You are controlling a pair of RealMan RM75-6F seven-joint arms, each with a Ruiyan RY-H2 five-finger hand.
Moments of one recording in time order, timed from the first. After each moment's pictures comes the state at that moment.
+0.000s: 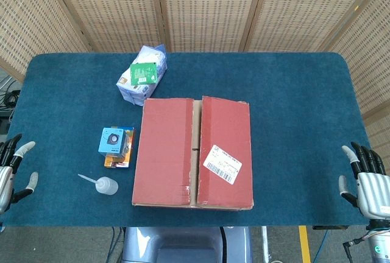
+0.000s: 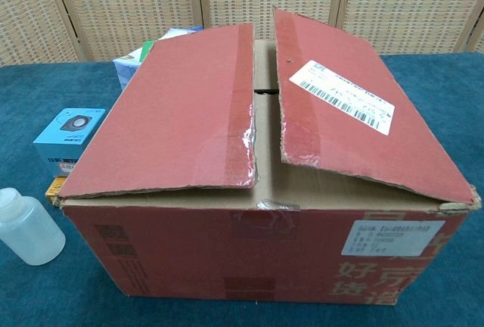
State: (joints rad) left arm -0.06 -1.01 -0.05 -1.88 1.45 1.50 0.11; right arm 0.05 -1.09 0.09 -1.71 -1.45 1.51 -0.07
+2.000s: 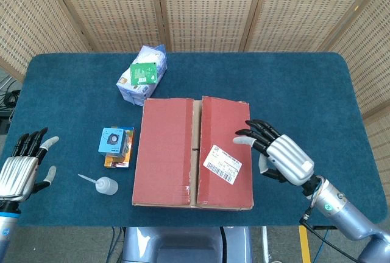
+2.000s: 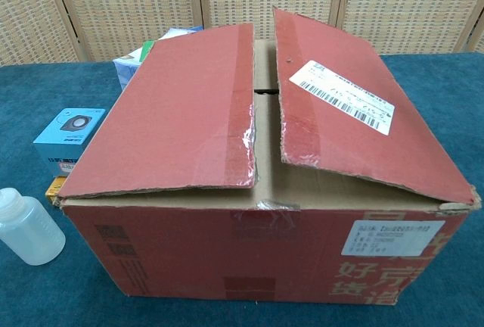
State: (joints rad) left arm -0.16 -1.01 -0.07 -1.92 1.40 1.37 0.27; right arm 0.52 -0.93 0.18 -1.89 -1.79 1.15 0.40
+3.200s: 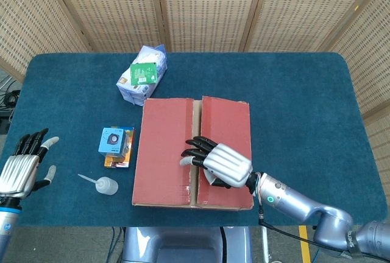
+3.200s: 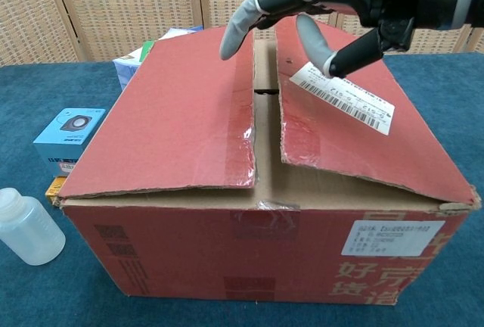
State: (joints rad) left arm -0.19 -1.02 -0.06 -1.89 1.34 1.32 0.25; right arm 0.81 -1.09 0.19 -1.92 -1.66 0.85 0.21
